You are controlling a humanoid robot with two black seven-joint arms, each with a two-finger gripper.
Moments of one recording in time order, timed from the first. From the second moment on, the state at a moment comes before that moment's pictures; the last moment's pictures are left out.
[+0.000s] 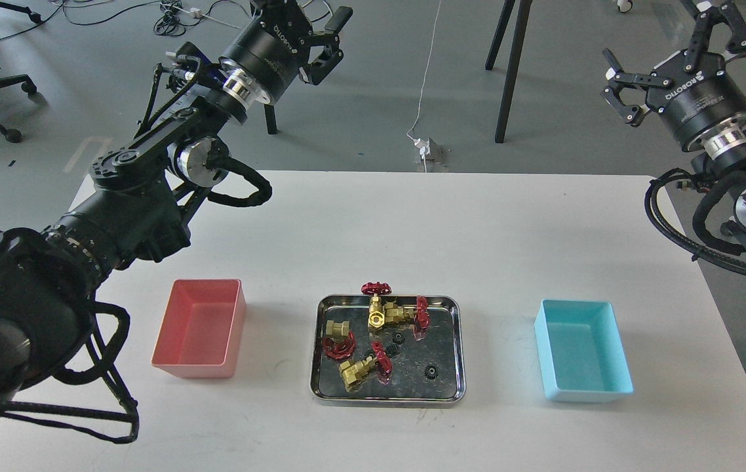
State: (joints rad) left arm -1.11 0.05 -0.54 -0.45 0.20 -0.49 -0.49; right arm 0.78 -0.54 0.81 0.83 0.21 0.49 0.19
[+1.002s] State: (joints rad) left arm -1.30 0.69 -0.23 -1.39 0.62 -0.32 -0.49; right arm 0.88 -0.54 0.76 0.84 0.21 0.49 0.19
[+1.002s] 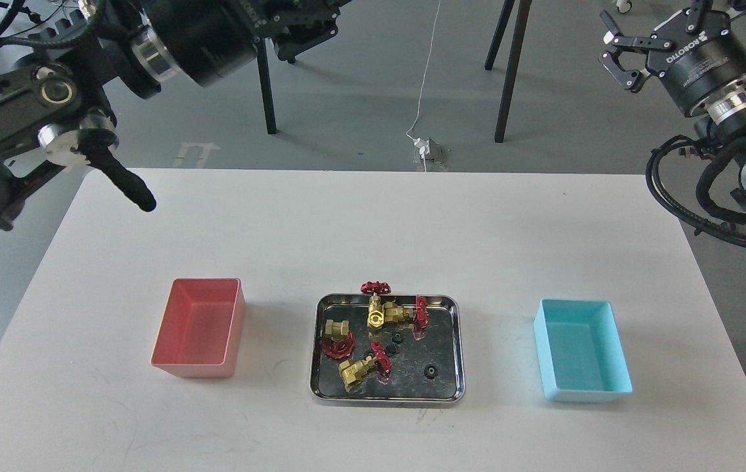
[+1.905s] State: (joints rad) left arm -1.50 0.24 1.06 -1.15 1.35 0.32 -0.49; right arm 1.05 -0.53 0.68 0.82 0.21 0.38 0.19
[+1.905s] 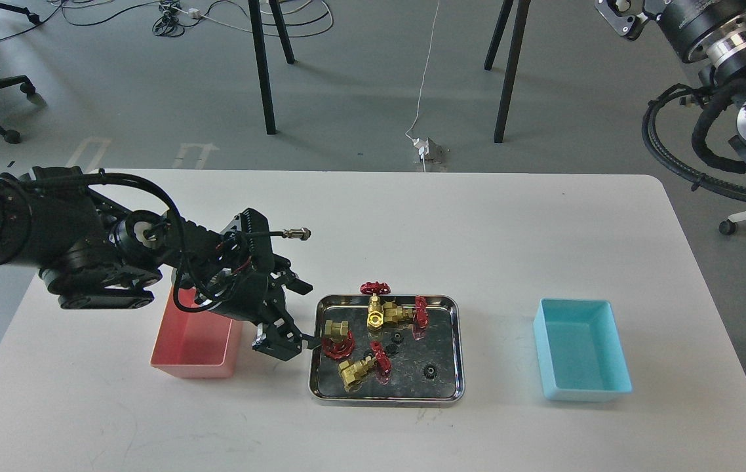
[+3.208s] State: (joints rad) left arm -1.33 0.15 0.99 -0.99 1.35 0.37 -0.49; right arm 0.96 -0.53 0.69 0.82 0.21 0.38 0.20
